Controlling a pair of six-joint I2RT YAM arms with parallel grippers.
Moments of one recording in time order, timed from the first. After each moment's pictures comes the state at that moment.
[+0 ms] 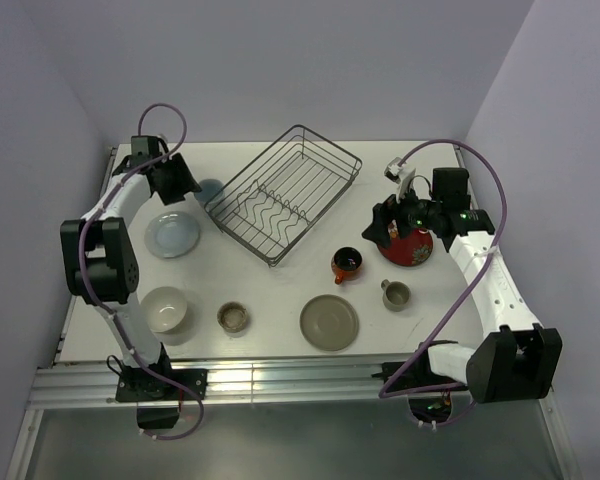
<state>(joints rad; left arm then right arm) 0.04 1.87 1.46 -0.44 0.21 -0.44 0.02 1.19 1.05 -0.61 -0.72 -0.39</state>
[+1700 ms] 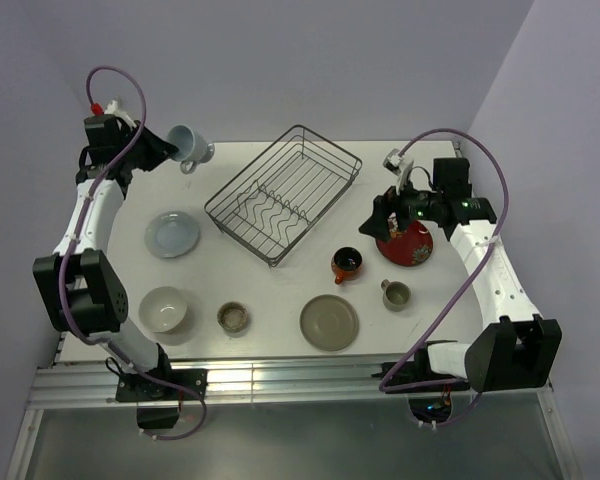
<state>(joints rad) 0.13 1.68 1.48 -0.25 0.36 -0.57 0.02 1.24 1.12 -0.68 -0.81 -0.41</state>
